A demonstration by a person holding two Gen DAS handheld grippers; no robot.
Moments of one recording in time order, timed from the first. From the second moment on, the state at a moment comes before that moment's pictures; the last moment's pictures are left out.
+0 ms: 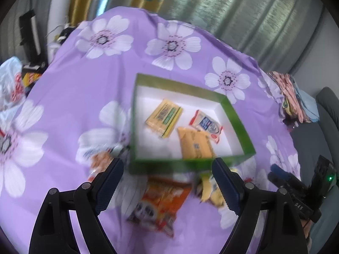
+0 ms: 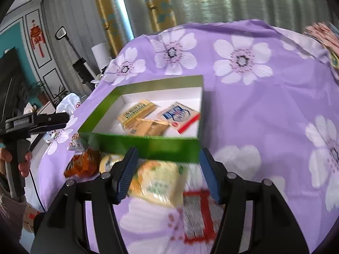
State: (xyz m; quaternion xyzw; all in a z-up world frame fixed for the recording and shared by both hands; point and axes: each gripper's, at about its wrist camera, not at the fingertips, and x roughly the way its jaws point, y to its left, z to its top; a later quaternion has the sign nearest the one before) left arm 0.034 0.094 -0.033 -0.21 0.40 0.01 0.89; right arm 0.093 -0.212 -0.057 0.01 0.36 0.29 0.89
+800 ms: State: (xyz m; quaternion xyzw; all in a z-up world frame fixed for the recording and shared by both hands) left arm -0.023 -0.003 -0.073 -0.25 0.48 -0.13 0.83; right arm 0.032 -0.286 -0.079 0.03 0.39 0.25 0.88
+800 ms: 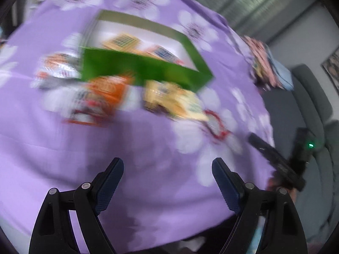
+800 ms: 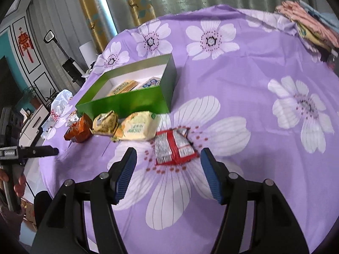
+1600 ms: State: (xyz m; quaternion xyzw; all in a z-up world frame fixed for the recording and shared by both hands) left arm 0.079 -0.118 -0.115 -0.26 0.51 -0.16 0.81; right arm 0.110 -0.310 -0.152 0.20 0.48 0.35 0.78
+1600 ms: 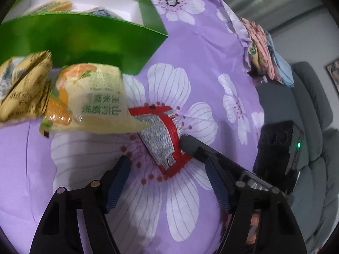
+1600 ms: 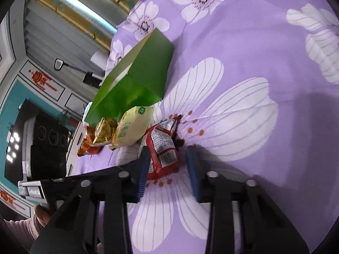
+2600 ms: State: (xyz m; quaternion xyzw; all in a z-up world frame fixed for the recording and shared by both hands) left arm 0.014 -0.136 -0.049 -0.14 0.43 -0.22 0.86; right arm 0.017 -0.323 -0.100 0.17 0.40 0.38 0.82
